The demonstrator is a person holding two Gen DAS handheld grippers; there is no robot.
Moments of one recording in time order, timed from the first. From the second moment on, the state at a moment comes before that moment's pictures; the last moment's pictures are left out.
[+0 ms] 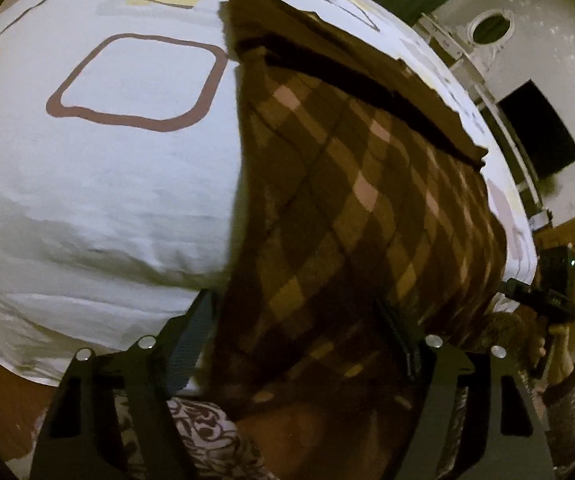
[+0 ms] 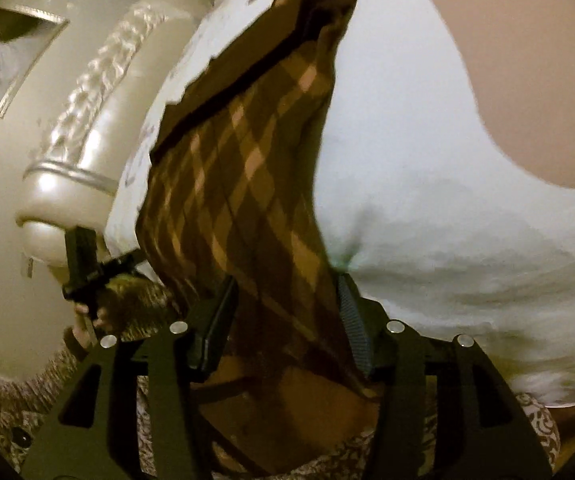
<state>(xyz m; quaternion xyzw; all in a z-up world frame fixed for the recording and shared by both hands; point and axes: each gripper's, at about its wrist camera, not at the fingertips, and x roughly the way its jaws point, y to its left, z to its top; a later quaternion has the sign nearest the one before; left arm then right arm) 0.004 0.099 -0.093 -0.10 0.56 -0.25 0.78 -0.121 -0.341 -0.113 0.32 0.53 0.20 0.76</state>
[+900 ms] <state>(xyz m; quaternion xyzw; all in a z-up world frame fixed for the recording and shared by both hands) 0.002 0.117 -0.120 -0.11 0.63 -0.21 0.74 -0.116 -0.324 -0.123 0.30 0.55 0.22 0.74</state>
